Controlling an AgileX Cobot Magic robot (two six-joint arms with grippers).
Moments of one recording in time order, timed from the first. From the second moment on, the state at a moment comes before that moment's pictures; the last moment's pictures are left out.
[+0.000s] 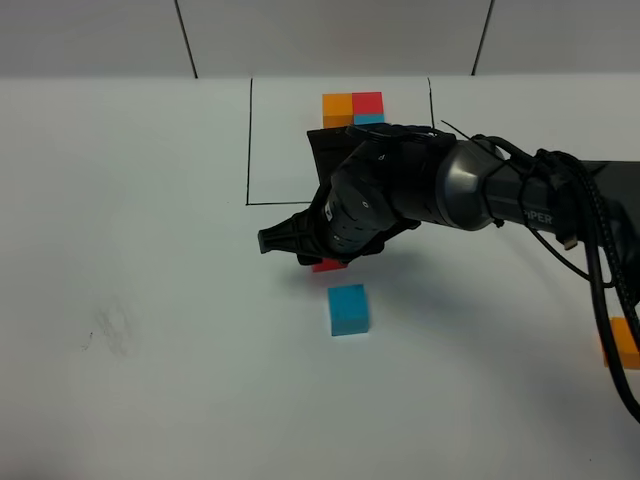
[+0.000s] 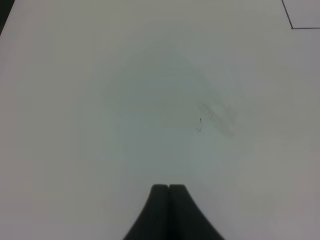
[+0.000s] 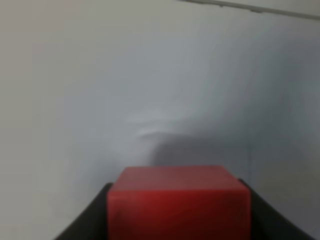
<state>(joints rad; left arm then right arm) -0.04 0.03 -0.51 0.09 1.08 -0.04 0.75 2.10 -1.42 -0.14 0.54 0.64</state>
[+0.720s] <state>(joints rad) -0.04 0.03 -0.51 0.09 1.08 -0.04 0.75 2.10 -1.42 -0.21 0.61 0.75</state>
